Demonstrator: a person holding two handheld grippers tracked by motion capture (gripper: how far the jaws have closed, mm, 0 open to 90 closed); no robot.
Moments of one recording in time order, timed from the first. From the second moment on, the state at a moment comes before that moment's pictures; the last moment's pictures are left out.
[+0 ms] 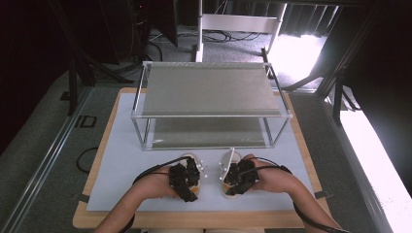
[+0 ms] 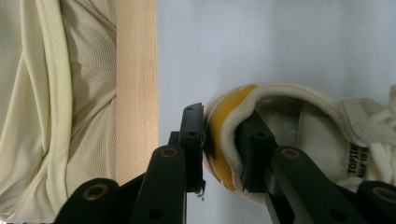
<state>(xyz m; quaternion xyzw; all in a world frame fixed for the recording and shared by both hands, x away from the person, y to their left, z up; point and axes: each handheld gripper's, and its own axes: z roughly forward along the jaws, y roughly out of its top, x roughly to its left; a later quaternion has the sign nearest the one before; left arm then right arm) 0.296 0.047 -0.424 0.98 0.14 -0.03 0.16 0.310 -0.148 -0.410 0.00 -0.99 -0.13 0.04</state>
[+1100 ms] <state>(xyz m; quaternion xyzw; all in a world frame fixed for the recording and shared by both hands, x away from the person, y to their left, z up) 0.301 0.044 -0.412 0.97 0.13 -0.04 0.20 0.303 -0.150 -0.400 -0.04 -0.99 -0.13 -0.01</state>
